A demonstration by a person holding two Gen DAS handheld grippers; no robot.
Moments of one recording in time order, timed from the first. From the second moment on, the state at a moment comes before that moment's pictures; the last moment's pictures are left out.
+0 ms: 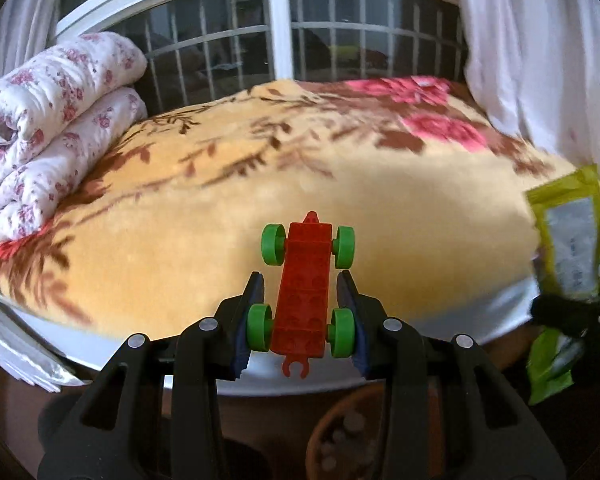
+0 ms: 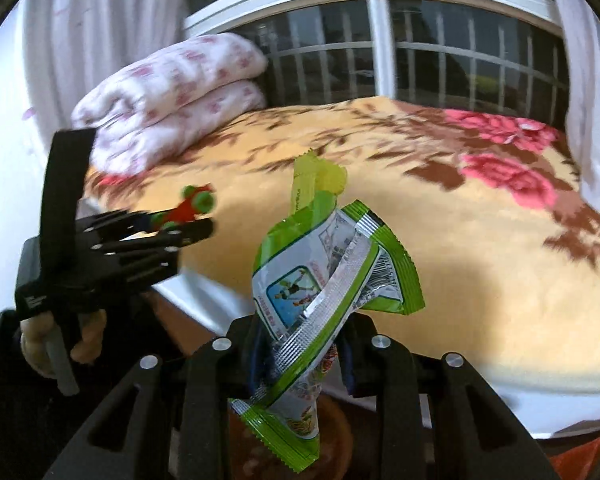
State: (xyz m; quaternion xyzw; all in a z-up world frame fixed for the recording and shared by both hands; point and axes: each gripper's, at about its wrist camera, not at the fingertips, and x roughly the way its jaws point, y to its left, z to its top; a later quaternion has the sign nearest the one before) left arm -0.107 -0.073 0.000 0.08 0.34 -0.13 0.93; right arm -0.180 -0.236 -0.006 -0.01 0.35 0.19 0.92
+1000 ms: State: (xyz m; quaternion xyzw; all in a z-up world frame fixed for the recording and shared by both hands) left arm -0.113 -0.096 -0.183 0.12 0.65 -0.18 0.73; right arm -0.186 -0.228 -0.174 0.01 0.60 0.12 0.79
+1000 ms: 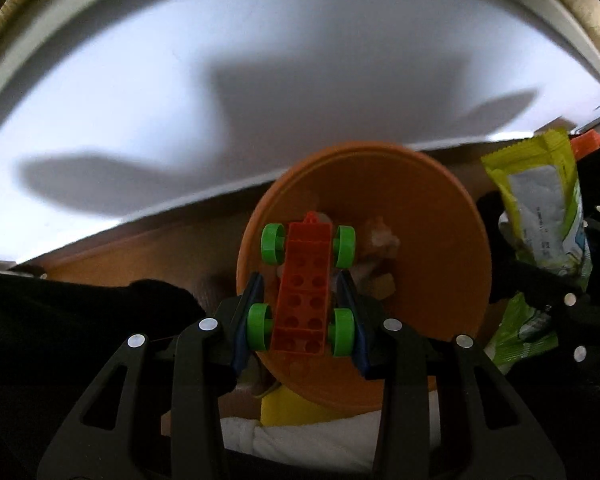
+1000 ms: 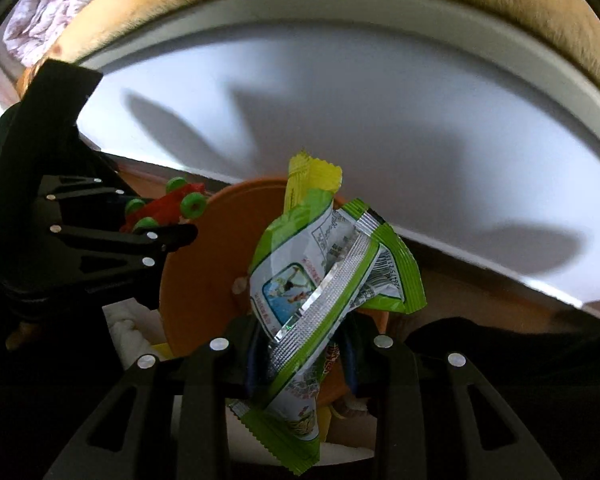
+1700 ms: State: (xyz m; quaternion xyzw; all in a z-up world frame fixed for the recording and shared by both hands) left arm -0.113 -0.090 -0.184 0.11 0.67 -0.16 0.72; right arm -0.184 -0.240 -0.154 0.01 0.59 0.08 0.81
